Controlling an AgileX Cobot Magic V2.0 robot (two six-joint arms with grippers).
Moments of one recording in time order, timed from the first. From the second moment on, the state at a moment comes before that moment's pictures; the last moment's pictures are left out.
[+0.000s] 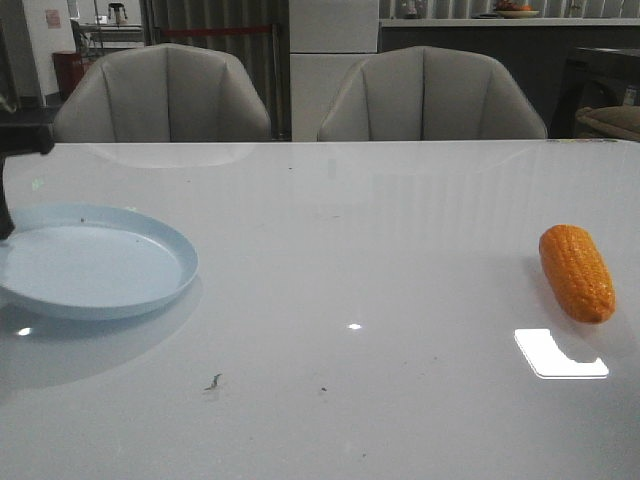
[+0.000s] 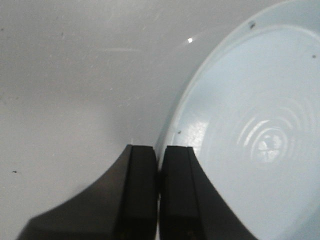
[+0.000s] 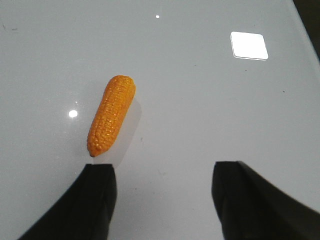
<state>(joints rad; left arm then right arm) -0.02 1.89 -1.42 -0.18 0.97 -0.06 0.05 0.68 -0.65 -0.13 0.64 0.12</state>
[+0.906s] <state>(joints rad) -0.40 2.05 -1.70 -0.30 1.15 -0.06 0.05 0.68 -0.65 -0.13 0.66 0.12</state>
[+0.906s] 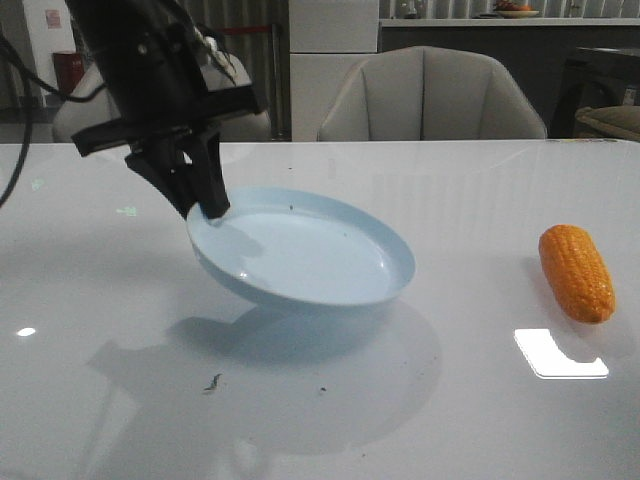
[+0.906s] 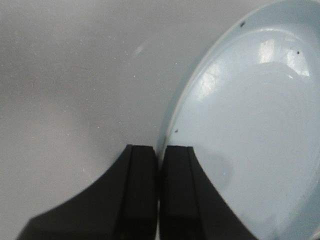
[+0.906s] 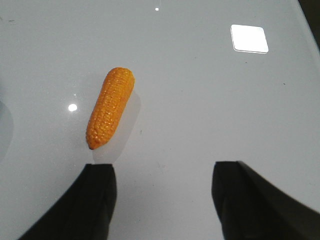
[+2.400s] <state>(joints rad) -0.41 1.64 -2.02 0.14 1.26 -0.06 0.05 0.71 -0.65 -0.10 0.67 0.12</state>
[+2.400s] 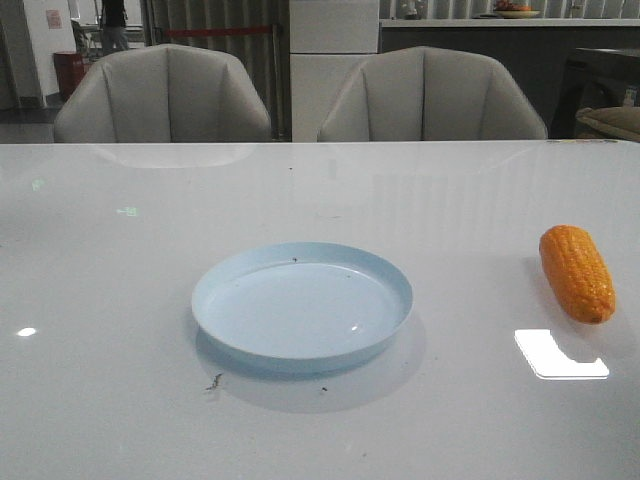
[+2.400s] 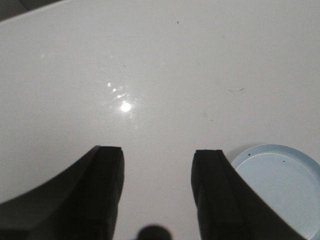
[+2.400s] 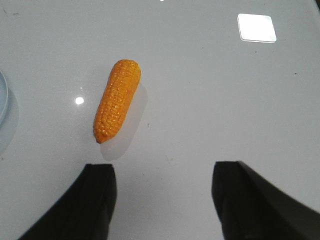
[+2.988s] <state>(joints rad) -0.34 1.02 -1.04 0.29 0.99 -0.27 0.05 1.04 -0.72 -0.06 0.61 0.16</state>
